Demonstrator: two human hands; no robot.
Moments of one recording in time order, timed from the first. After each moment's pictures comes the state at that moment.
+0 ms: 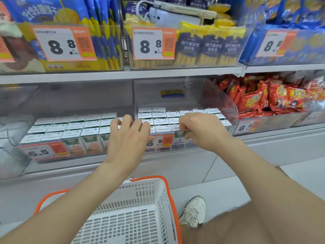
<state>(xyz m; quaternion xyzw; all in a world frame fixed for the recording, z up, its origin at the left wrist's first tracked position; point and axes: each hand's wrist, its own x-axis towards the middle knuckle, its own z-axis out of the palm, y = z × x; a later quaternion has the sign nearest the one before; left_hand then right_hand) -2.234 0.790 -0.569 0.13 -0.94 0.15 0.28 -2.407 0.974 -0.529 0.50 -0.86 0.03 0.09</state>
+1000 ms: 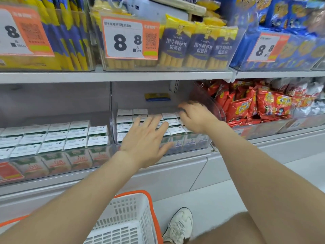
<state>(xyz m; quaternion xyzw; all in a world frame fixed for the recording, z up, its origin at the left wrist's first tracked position) -2.349 0.808 -0.583 0.03 -0.99 0.10 0.13 -2.540 0.947 -0.554 0.39 -0.91 0.08 0.06</state>
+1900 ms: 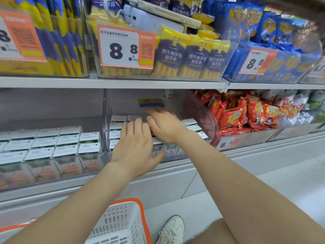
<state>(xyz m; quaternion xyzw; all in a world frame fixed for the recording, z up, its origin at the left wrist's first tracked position) -2.344 0.813 -0.578 0.12 -0.98 0.06 0.12 -2.499 0.890 -0.562 0.48 -0.87 0.12 0.02</state>
